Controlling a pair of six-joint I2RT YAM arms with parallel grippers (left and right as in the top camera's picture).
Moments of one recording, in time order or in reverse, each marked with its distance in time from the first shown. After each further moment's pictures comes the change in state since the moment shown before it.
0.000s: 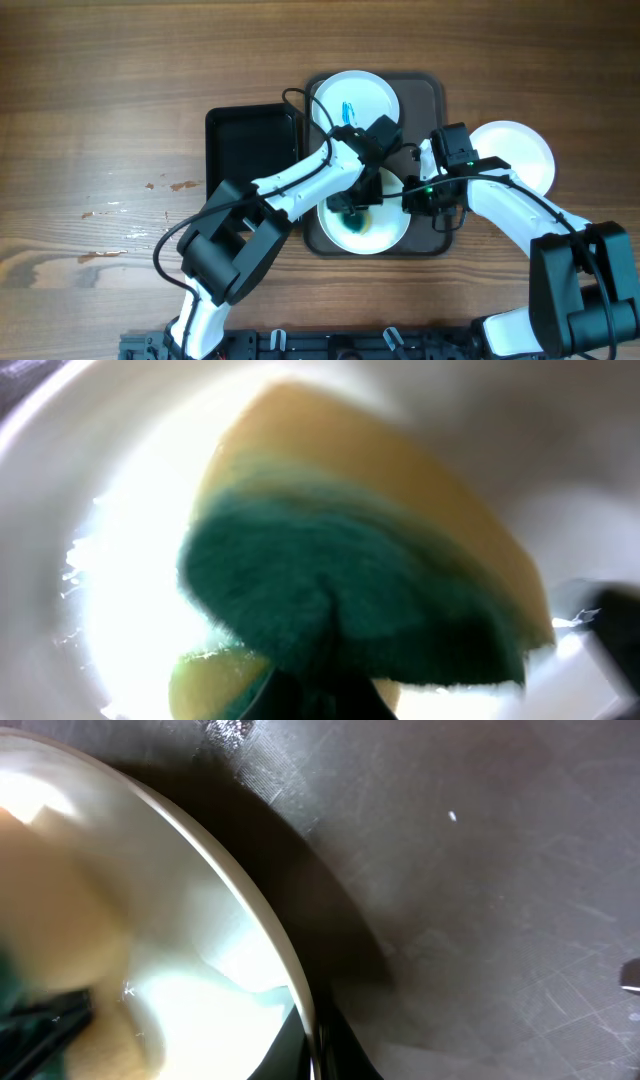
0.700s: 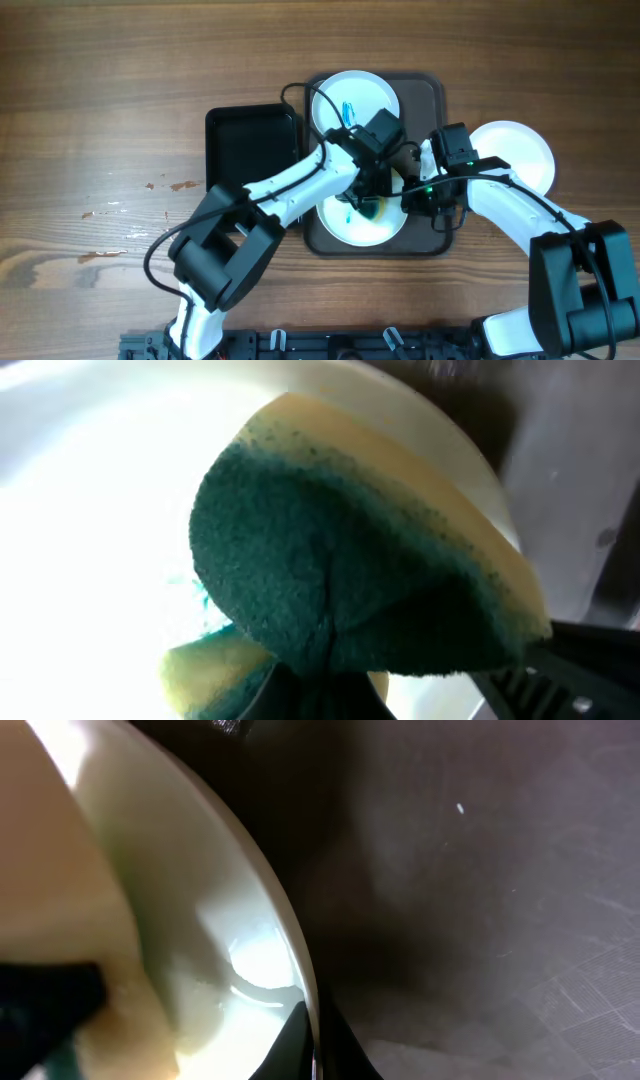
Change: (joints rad) left arm -0.004 -0.045 -0.042 0.218 0.047 0.018; right arm 0.000 0.004 0.000 0.001 -0.018 0.027
